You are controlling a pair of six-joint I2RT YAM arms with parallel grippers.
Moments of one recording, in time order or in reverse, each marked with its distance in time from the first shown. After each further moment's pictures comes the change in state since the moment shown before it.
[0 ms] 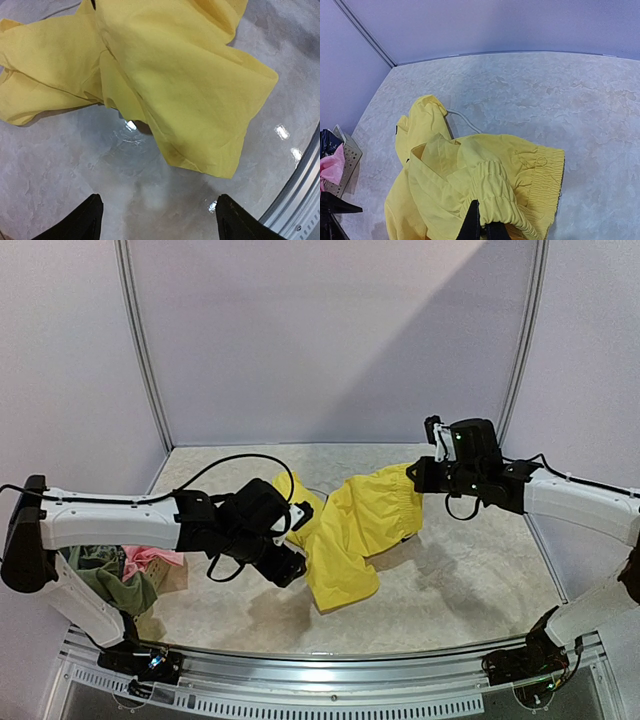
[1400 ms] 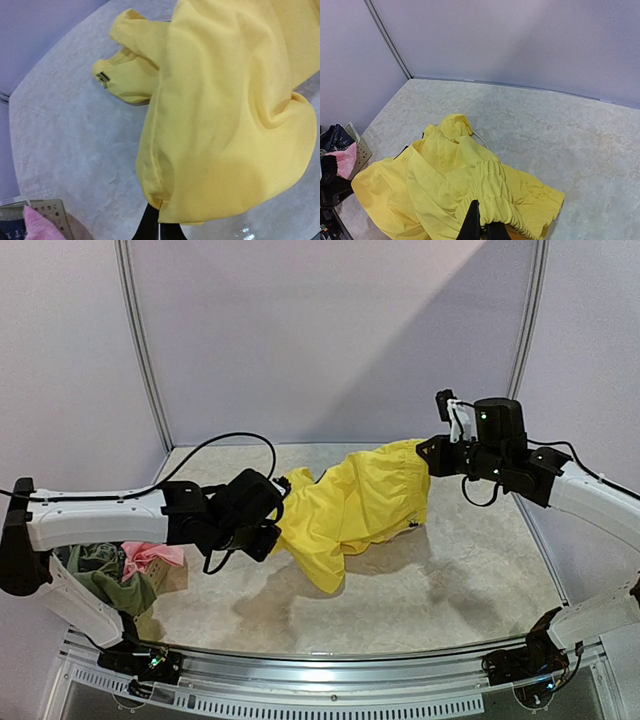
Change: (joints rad) left arm 0.012 -0.040 0.030 -0.076 -0.350 -0.022; right arm -0.002 -0.120 0.075 -0.090 -0.011 -0.138
